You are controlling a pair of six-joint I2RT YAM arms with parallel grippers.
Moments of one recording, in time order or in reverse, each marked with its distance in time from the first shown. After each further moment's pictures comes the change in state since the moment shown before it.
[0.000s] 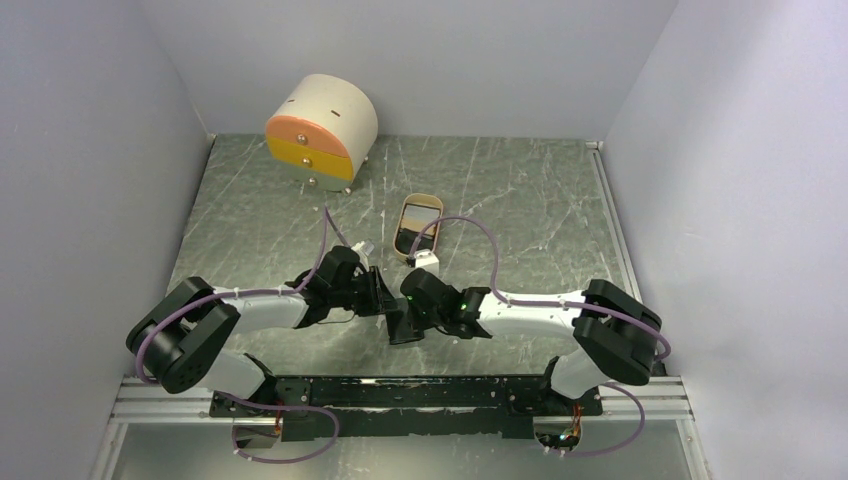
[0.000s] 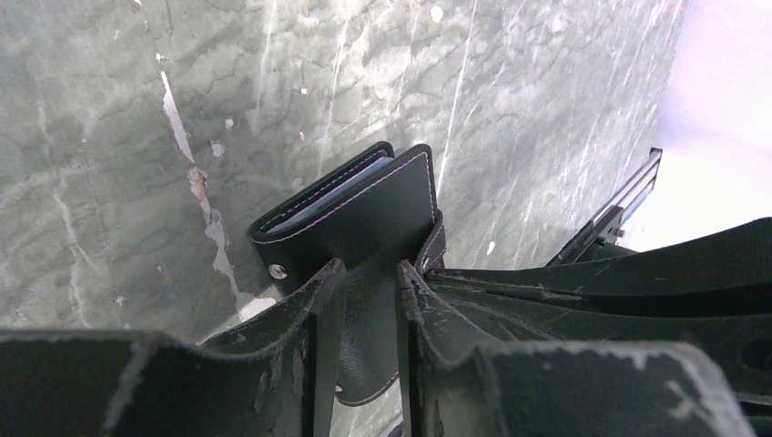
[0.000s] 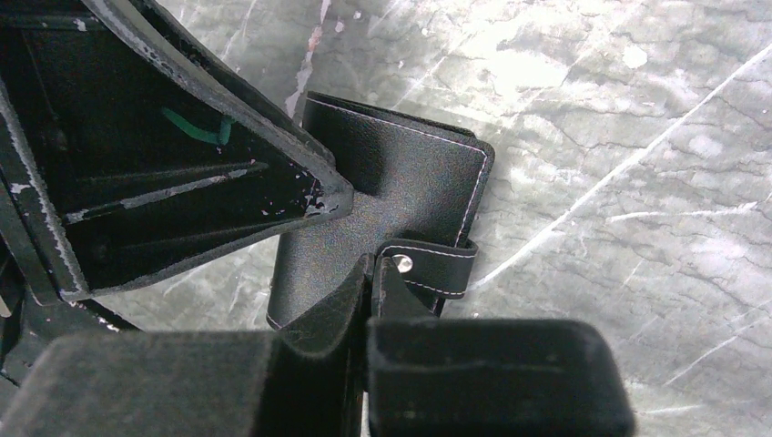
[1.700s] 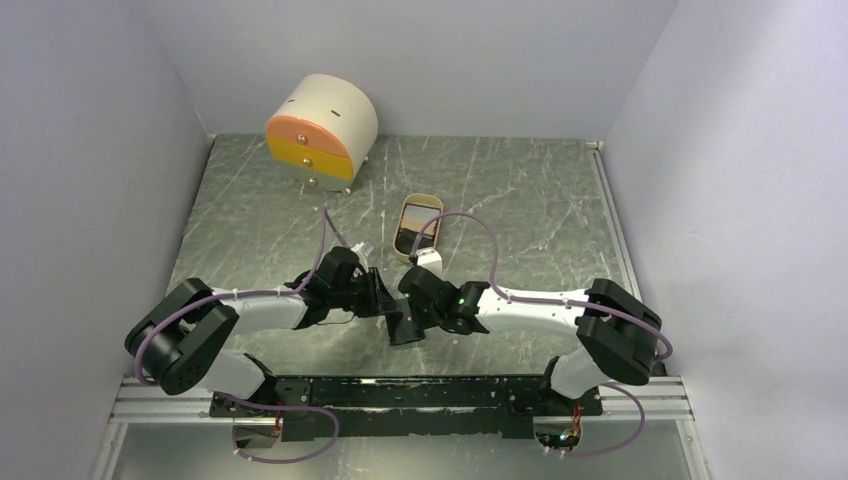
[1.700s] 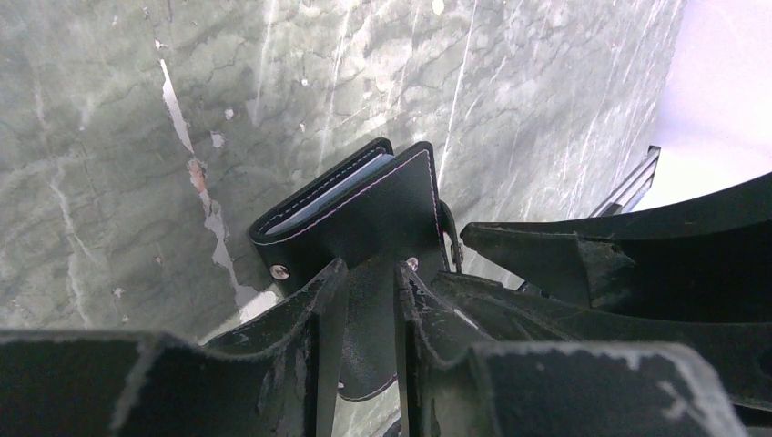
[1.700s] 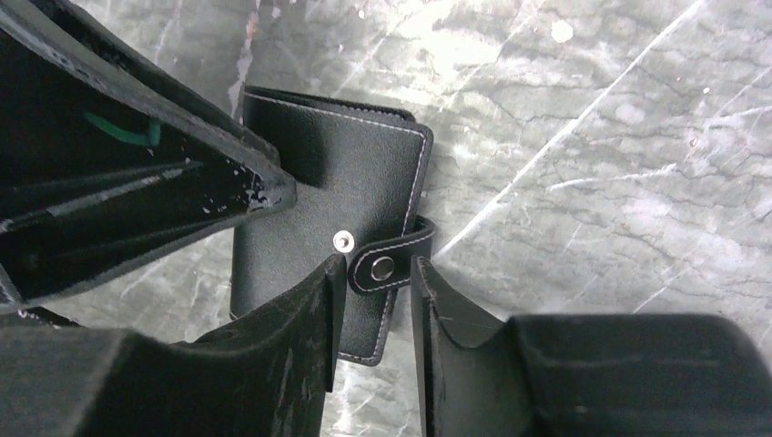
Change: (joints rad) left arm 0.001 -0.008 -0.008 0.000 0.005 -0.005; right arm -0.005 -0.010 0.048 -0.158 0.047 0.009
